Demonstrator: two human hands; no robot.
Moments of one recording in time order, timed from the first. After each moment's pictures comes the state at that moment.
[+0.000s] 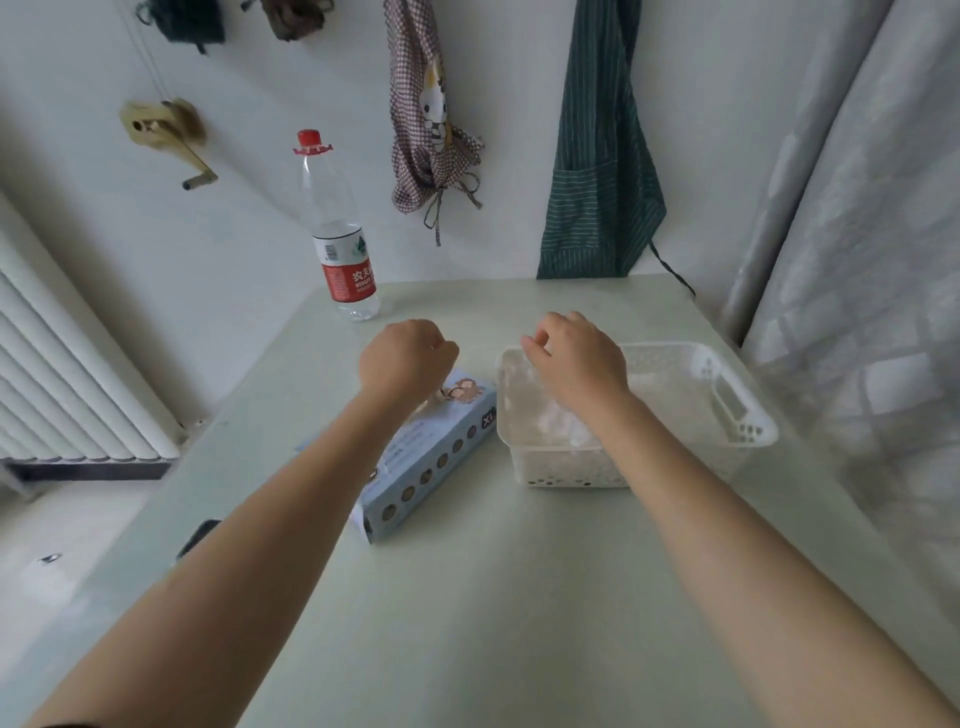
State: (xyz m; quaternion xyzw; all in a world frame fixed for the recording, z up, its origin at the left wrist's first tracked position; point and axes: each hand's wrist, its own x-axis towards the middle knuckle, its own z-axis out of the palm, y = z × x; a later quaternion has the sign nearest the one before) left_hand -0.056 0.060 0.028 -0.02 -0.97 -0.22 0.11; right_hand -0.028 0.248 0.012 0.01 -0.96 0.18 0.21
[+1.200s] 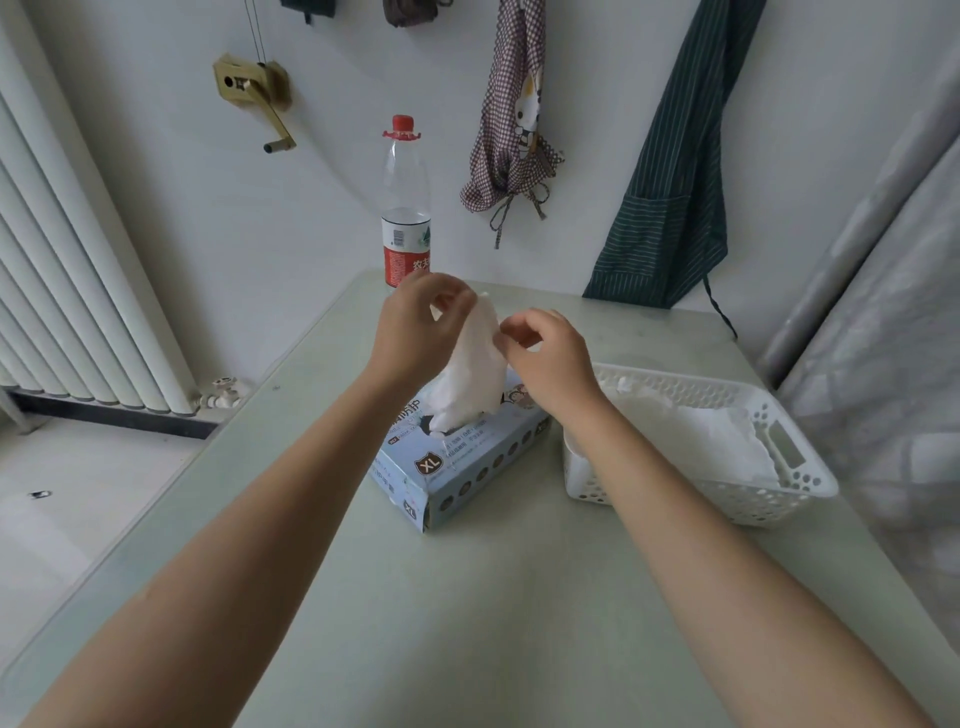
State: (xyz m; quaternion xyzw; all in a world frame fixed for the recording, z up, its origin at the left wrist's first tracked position) left_hand -0.047 -0.023 0.040 -0.12 -0.83 -0.45 0.29; right_hand -0.036 0.138 0.026 0.10 -0.88 0.43 0.19
